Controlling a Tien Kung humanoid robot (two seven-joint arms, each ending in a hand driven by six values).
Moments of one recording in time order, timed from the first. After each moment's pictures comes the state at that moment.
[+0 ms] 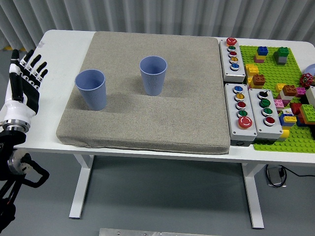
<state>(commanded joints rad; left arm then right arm) -0.01 0.26 -1.40 -1.51 0.77 0.18 -0.22 0.15 -0.06 1.88 0.22 -1.46 -0.17 -0.35</state>
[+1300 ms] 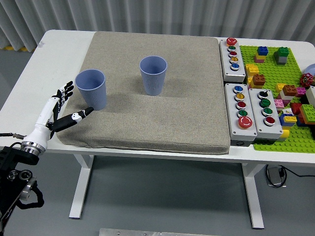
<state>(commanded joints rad) -0.04 0.25 -1.36 -1.36 1.37 0.08 -0.16 0.17 -0.06 1.86 0.22 -1.43 -0.18 -0.35</state>
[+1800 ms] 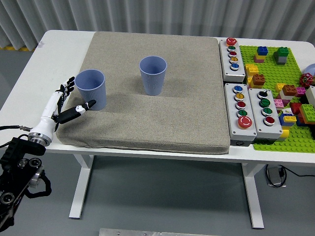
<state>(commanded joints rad) -0.15 0.22 -1.32 -1.22 1.39 0.10 -0.17 0.17 -0.06 1.86 0.22 -1.43 -0.18 -0.35</state>
